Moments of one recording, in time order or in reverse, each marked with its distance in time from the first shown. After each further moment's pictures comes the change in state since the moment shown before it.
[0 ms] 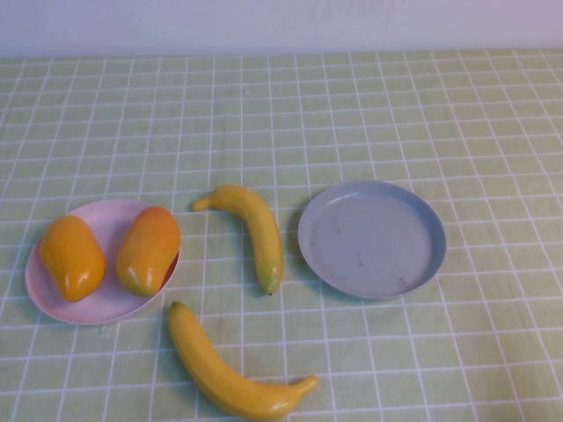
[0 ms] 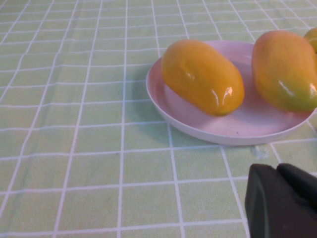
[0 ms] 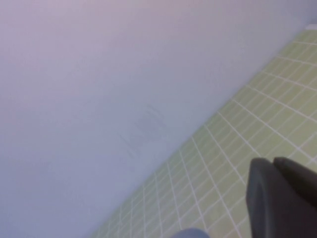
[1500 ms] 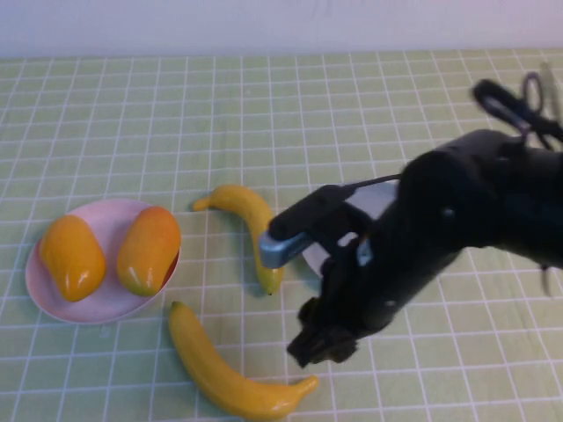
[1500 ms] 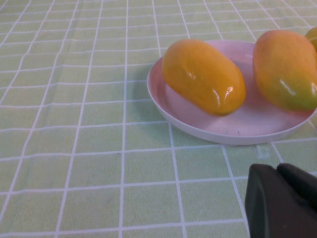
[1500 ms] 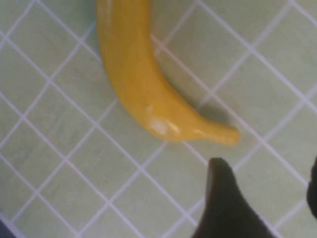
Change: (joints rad) right arm 0.811 1.644 -1.266 -0.723 0.938 -0.001; left arm 0.000 0.000 0.000 0.004 0.000 0.004
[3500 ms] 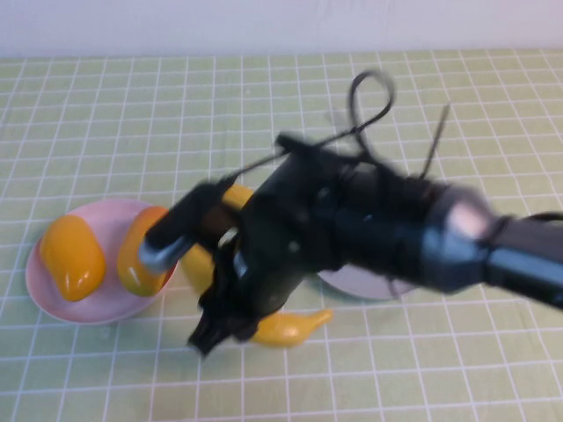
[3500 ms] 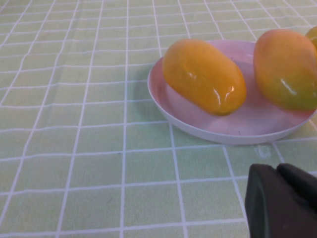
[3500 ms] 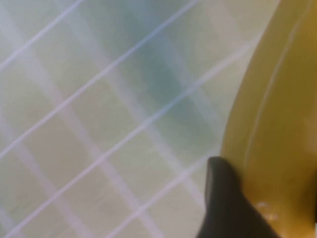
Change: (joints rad) right arm 0.198 0.265 -0.335 -0.243 -0.033 0.130; left arm 0.000 0.000 0.000 0.004 0.000 0.000
